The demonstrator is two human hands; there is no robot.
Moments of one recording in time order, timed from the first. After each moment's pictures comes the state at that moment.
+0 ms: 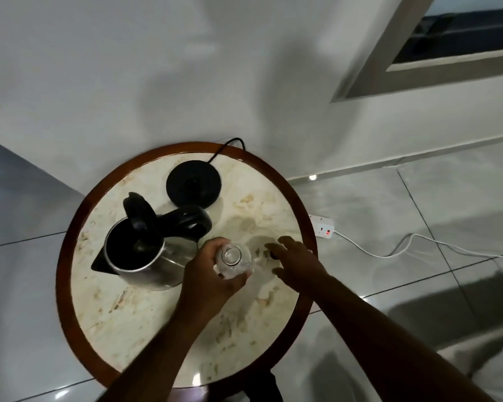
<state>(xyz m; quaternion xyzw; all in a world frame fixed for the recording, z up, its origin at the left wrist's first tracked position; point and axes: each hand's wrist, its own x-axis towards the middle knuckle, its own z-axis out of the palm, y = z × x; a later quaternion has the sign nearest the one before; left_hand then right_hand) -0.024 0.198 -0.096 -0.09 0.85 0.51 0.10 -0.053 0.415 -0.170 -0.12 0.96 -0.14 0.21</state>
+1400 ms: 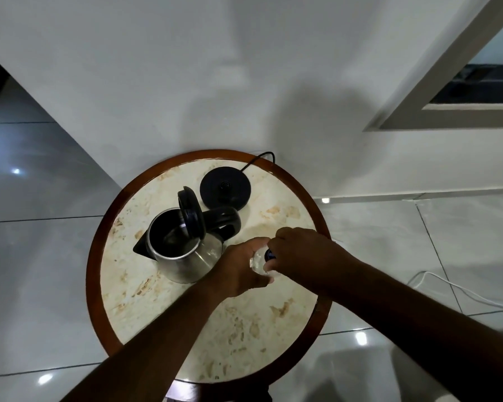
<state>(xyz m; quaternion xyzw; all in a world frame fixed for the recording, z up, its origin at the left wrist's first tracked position) -0.057 0.186 -0.105 0.03 0.82 0.51 0.26 -0.086 0.342 -0.005 -0.42 0.88 -0.01 0.21</state>
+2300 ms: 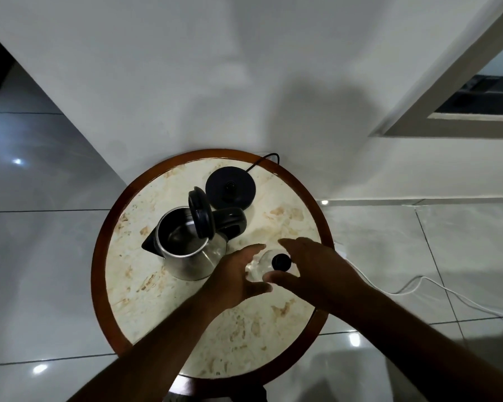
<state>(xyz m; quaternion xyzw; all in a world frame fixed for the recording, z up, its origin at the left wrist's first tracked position) -0.031 0.172 -0.112 -0.03 0.77 0.59 0.24 -0.058 0.355 -0.013 -0.21 0.95 -0.18 0.16</state>
